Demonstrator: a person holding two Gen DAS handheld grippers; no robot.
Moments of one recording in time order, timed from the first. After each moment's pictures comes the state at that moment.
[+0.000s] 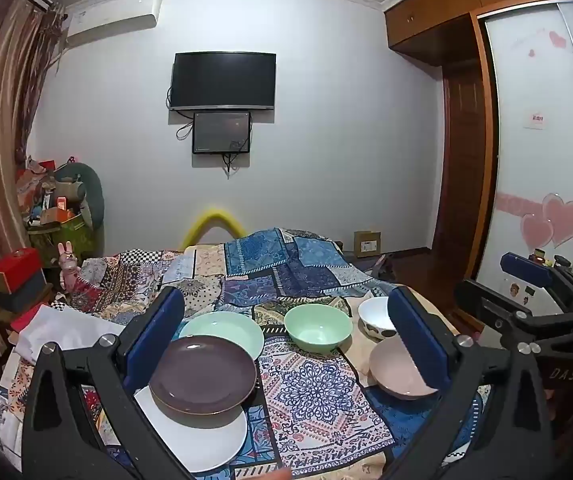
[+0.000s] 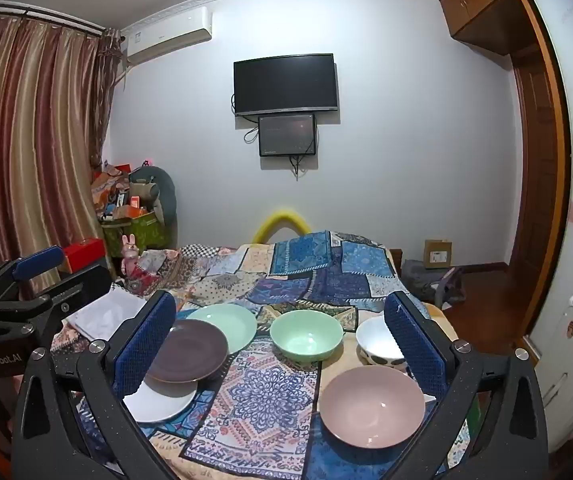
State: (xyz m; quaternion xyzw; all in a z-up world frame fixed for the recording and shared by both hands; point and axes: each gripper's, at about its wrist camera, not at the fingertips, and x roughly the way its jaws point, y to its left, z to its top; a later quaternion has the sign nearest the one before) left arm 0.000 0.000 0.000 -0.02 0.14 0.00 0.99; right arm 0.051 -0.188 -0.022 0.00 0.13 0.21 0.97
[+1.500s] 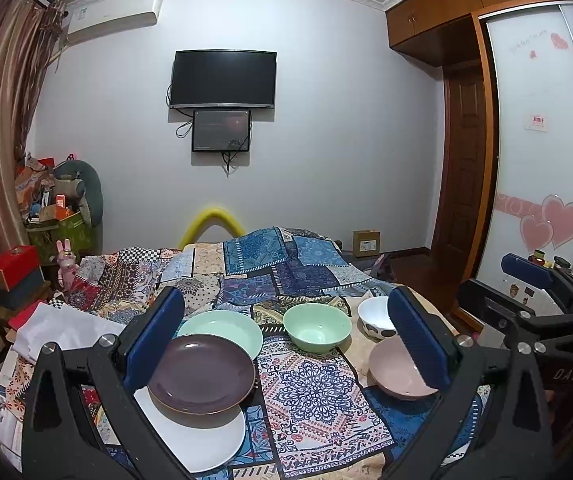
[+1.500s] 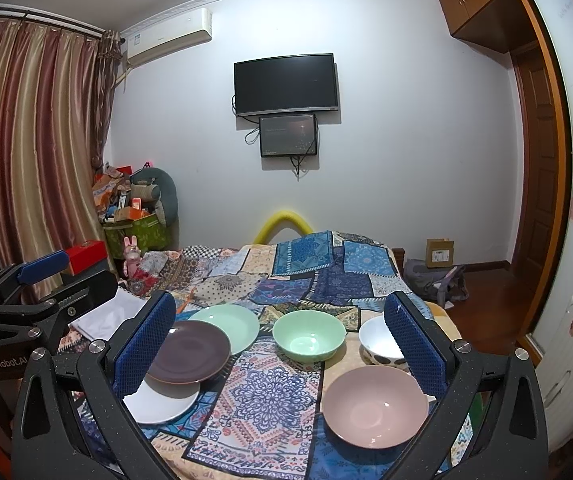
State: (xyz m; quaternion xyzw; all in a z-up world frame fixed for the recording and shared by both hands) left arm 0.002 0.002 -0.004 -0.02 0.13 0.00 0.99; right arm 0.049 -0.188 -0.022 0.00 0.13 0.21 0.97
